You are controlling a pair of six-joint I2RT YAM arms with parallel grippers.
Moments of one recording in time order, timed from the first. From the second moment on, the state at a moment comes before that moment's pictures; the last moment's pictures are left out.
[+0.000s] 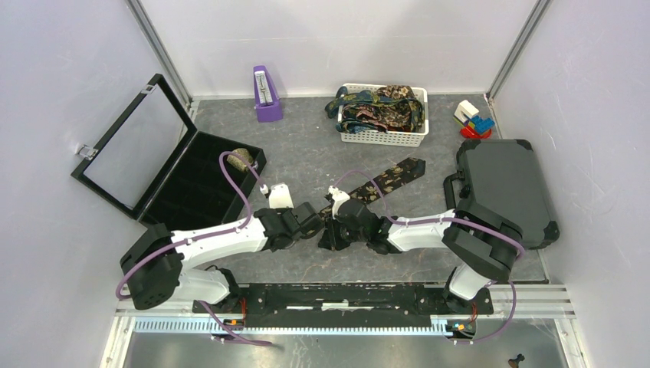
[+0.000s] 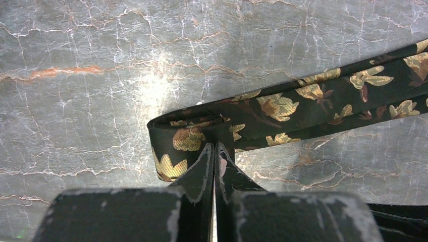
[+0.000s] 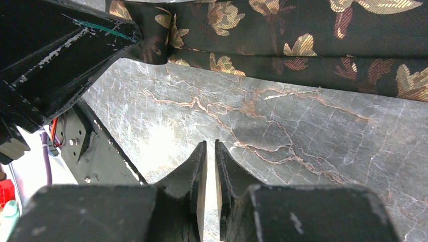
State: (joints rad) left arm -0.98 1.29 0.71 -0.68 -0.63 -1.19; right arm 1.03 1.64 0.65 0.31 -0.13 0.68
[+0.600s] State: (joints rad) left arm -0.98 1.18 0.55 -0.52 -0.63 -1.19; right arm 1.03 1.67 0.78 0.30 -0.14 0.68
